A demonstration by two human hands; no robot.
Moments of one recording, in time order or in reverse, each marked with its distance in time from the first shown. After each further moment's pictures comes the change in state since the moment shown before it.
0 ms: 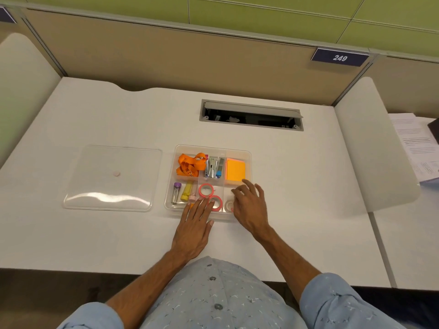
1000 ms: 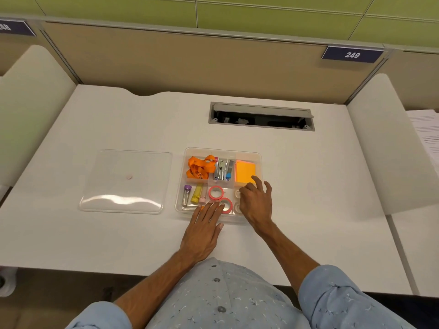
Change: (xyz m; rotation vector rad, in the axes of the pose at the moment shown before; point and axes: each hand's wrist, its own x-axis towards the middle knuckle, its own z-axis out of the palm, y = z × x) left_hand 0.002 -0.008 -0.002 0.050 -0.095 0.011; right_hand 0.023 -0.014 -0.001 -0.009 -0.038 0.102
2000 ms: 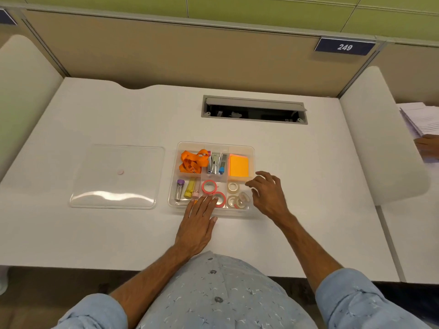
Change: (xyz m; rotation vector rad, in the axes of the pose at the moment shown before) left_hand -0.002 0.006 -0.001 -0.059 0.125 0.018; right_hand -0.008 0.060 -0.013 0.117 0.085 -0.098
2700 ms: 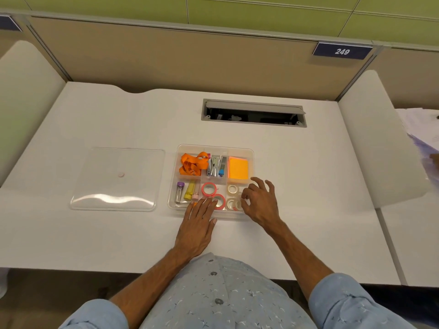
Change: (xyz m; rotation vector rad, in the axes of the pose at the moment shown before) left_hand 0.001 0.001 0.001 0.012 -0.040 -0.036; right_hand -0.008 -0.021 0.014 -0.097 -0.083 0.034
